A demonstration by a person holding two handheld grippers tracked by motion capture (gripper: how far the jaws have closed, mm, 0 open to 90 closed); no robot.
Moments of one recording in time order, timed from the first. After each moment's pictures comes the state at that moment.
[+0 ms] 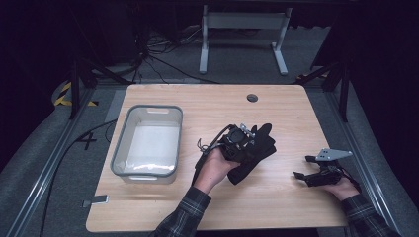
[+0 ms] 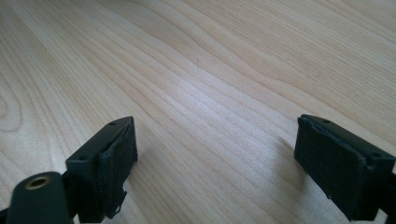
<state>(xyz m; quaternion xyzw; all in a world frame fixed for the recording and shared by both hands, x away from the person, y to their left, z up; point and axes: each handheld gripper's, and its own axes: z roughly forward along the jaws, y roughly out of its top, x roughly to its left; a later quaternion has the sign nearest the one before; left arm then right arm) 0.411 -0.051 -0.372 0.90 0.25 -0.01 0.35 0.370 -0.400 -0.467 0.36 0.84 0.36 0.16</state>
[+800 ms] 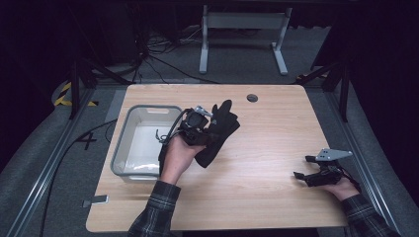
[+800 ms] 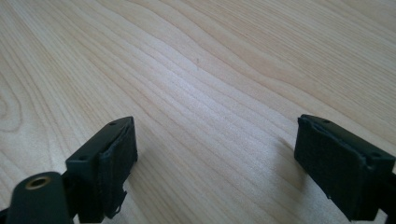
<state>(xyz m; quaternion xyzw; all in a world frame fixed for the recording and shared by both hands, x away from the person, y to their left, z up) 0.429 0.059 -0.338 0.86 0.35 0.06 0.38 0.370 -0.400 -0.467 0.36 0.84 0.36 0.16</state>
